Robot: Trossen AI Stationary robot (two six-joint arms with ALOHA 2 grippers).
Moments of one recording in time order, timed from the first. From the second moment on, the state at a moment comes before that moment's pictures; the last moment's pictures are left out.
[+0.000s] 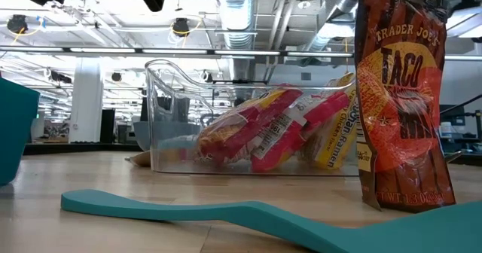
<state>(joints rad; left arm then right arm) -0.21 1.01 0.46 0.74 0.02 -0.37 0.53 1.43 1.07 -0.37 0.68 0.43</state>
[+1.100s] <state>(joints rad) -0.21 1.01 0.46 0.76 0.02 -0.48 0.51 1.56 1.07 0.02 0.42 0.19</state>
